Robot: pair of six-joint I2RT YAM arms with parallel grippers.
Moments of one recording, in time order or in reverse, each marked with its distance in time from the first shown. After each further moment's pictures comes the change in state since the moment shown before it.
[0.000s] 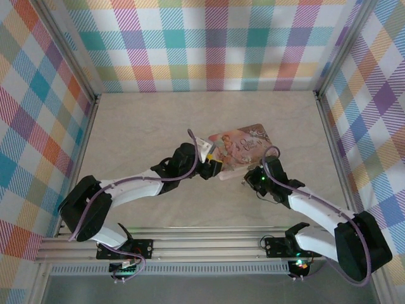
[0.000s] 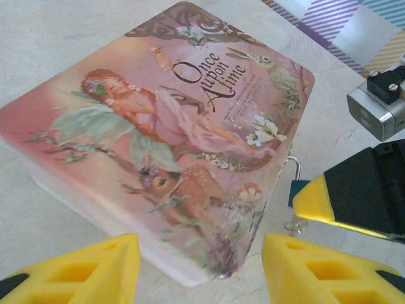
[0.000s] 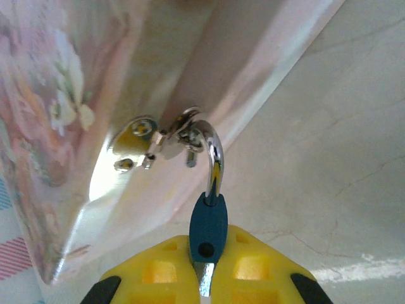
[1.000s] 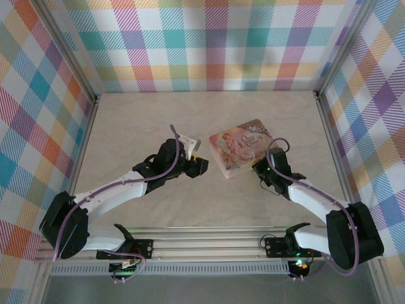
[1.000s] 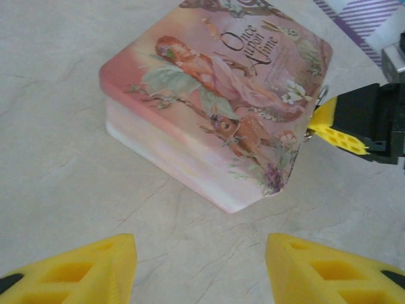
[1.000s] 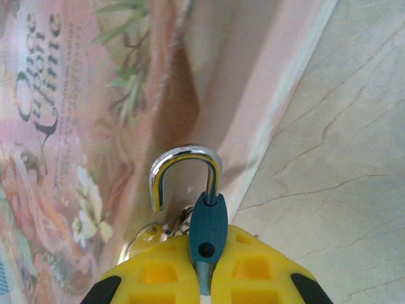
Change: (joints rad) left arm 0.088 -0.200 0.005 -0.304 -0.015 -0.045; right arm -0.119 0.101 0.067 0.060 0.091 -0.042
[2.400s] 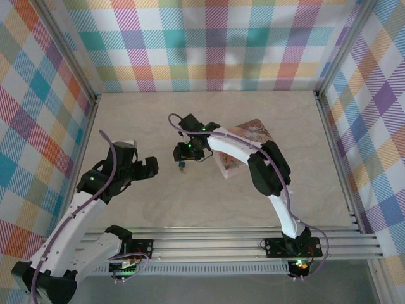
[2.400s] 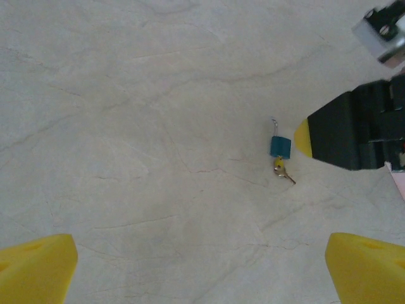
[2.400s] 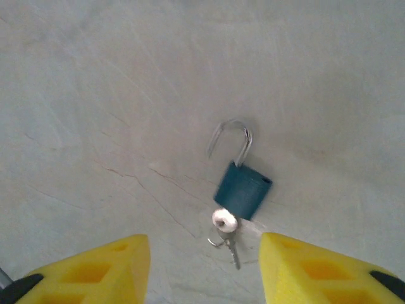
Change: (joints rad) left arm 0.345 -0.431 0.080 -0.773 -0.261 -0.157; right arm 0.439 1.015 1.345 -0.648 -0.278 -0.603
